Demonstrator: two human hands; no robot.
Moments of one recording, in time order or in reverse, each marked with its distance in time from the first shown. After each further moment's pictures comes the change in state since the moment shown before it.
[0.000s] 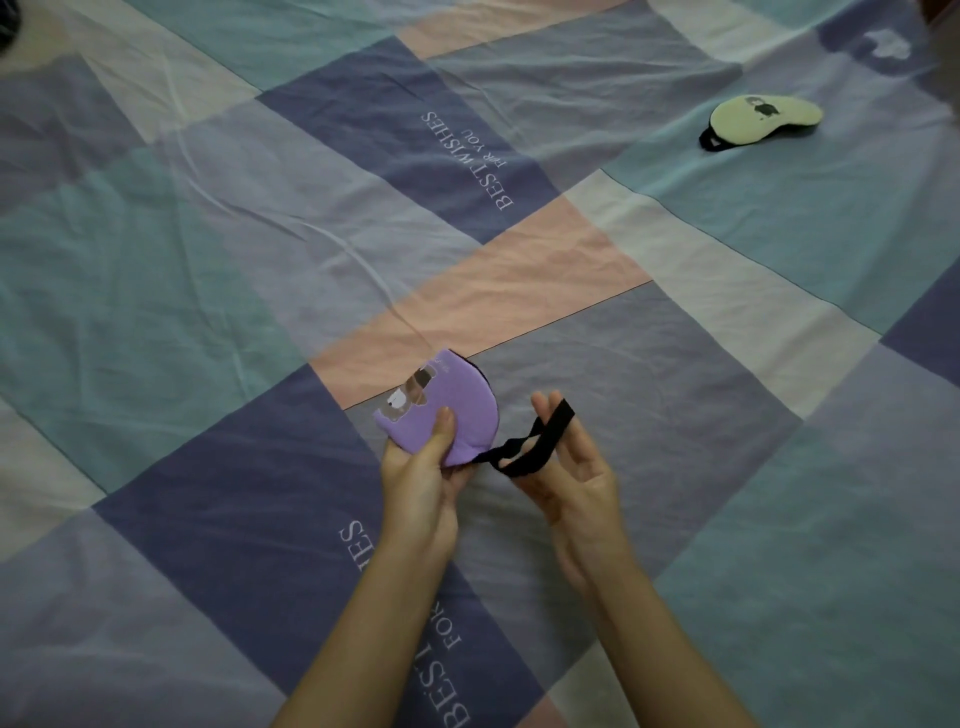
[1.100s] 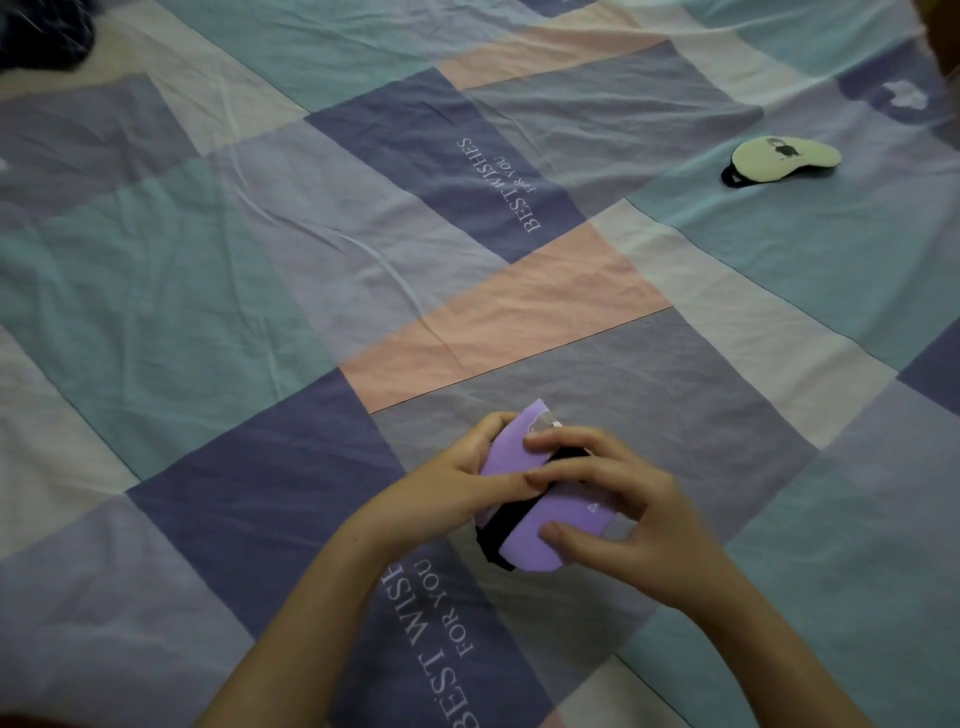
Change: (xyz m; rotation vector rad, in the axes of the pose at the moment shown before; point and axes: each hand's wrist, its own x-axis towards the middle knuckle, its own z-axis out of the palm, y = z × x) left_hand -0.023 0.060 -0.006 0.894 -0.758 -0.131; right_hand -0.023 -0.061 -0.008 -0.888 -0.570 -0.454
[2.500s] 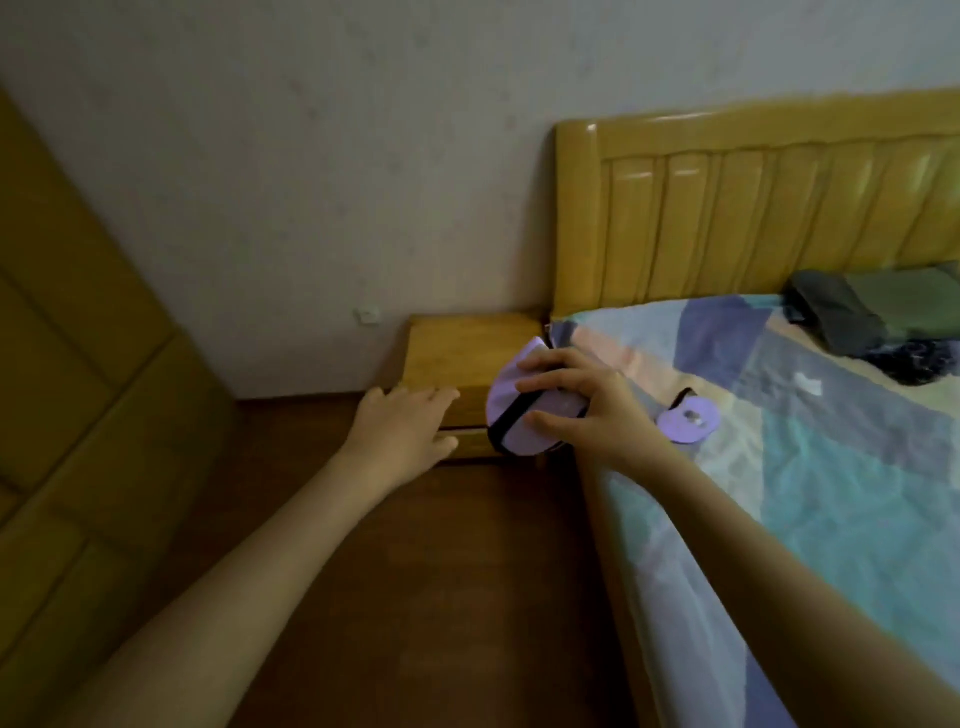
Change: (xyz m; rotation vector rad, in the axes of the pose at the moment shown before) left_hand -0.724 -0.037 0.031 0.921 1.526 -0.856; right_hand -0.087 -0.485 0.435 0.034 -1.049 -0.894
